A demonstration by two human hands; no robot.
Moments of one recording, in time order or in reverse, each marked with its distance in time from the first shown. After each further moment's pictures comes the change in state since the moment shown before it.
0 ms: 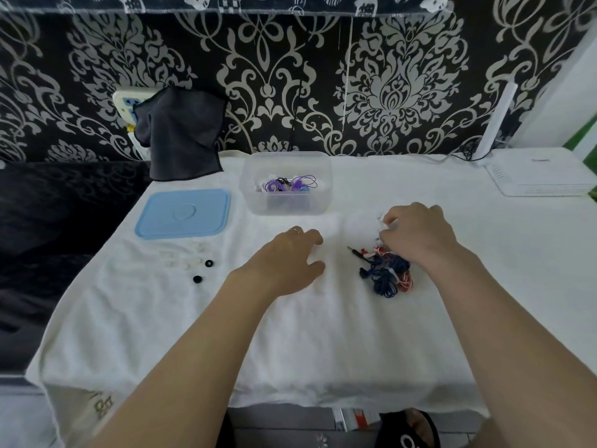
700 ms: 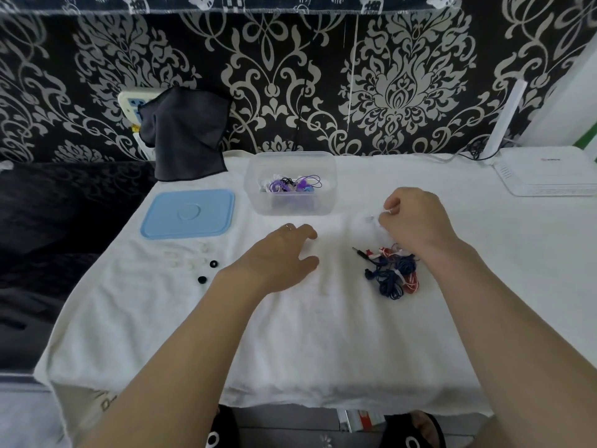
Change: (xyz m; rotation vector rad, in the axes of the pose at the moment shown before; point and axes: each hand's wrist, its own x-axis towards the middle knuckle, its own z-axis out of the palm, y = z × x) left_hand -0.004 -0.012 -0.012 -0.037 0.012 -0.021; right_hand 0.014 -0.009 0.001 0.247 0.189 -0.100
